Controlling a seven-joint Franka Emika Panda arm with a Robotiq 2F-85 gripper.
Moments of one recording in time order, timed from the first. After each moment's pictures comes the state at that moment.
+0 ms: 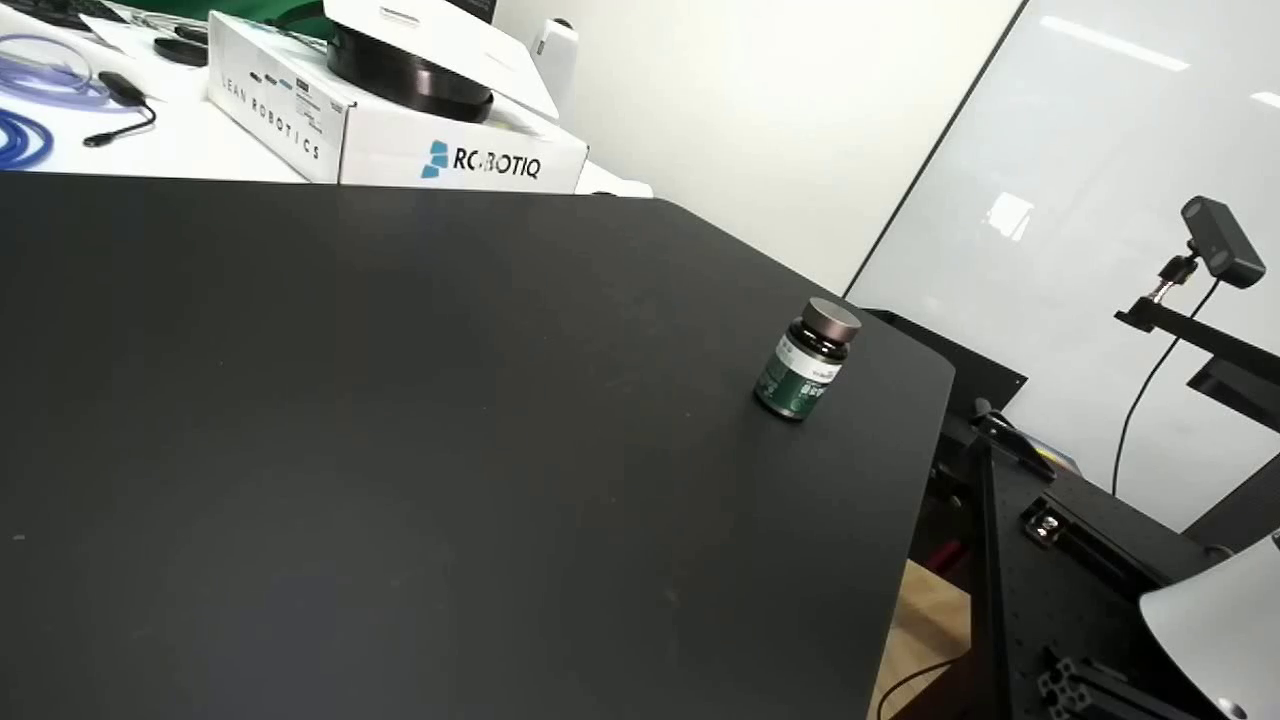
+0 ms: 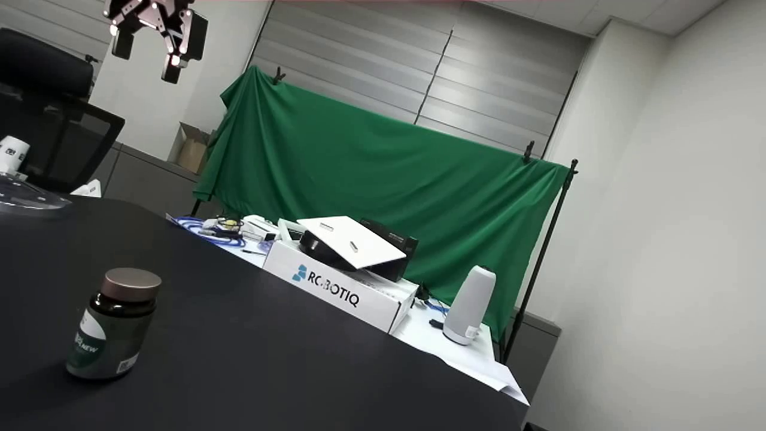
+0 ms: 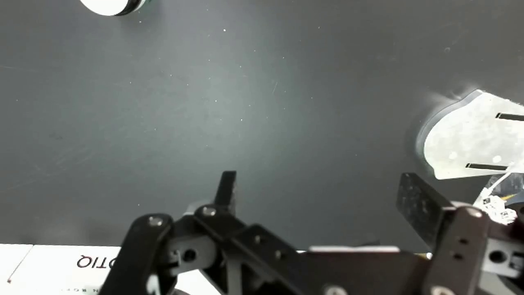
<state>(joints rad) 0.11 -0.41 0.13 -2.42 0.14 2.25 0.10</state>
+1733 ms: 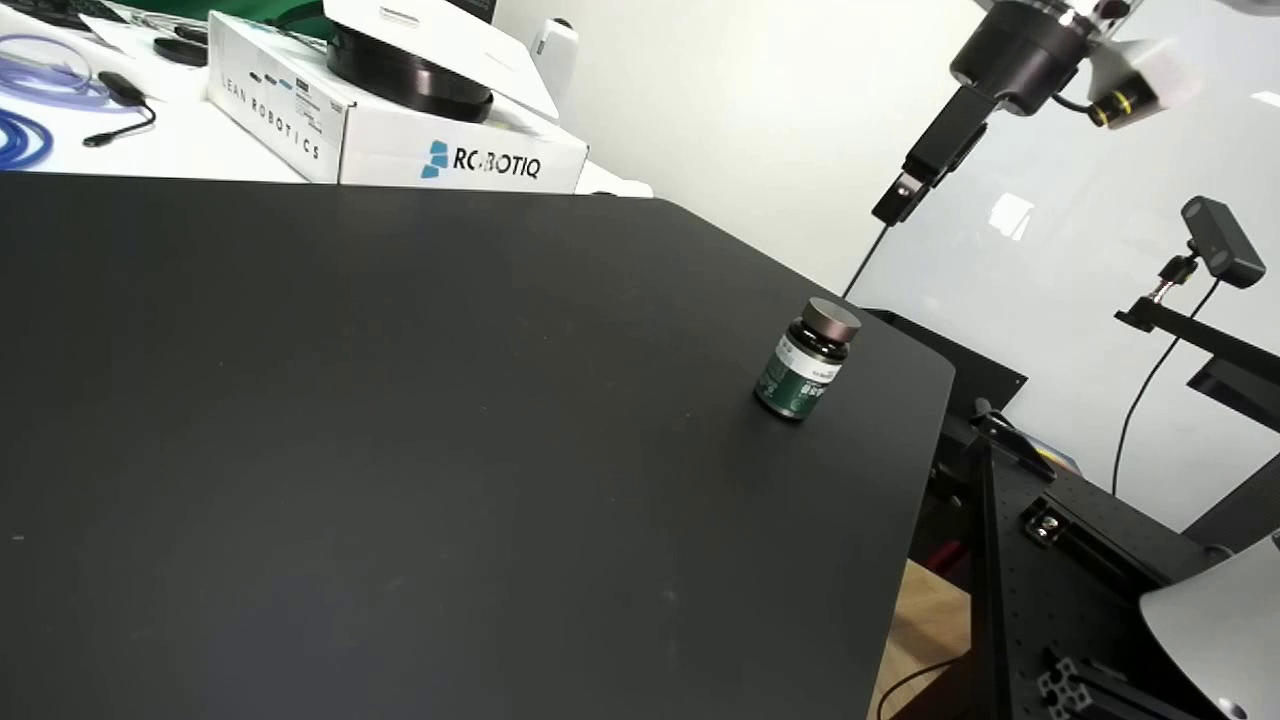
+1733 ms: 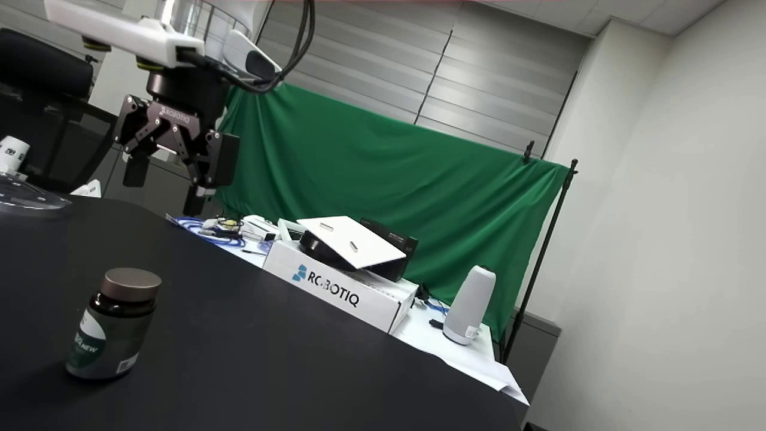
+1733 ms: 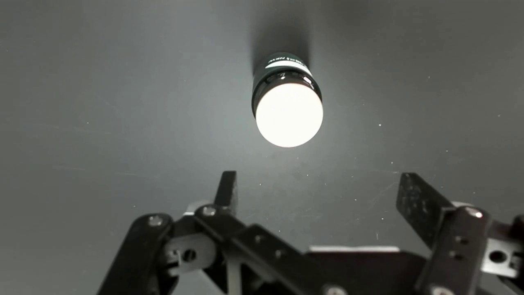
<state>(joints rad) -0.05 -0.38 -0.07 -2.78 0.00 2.55 -0.13</state>
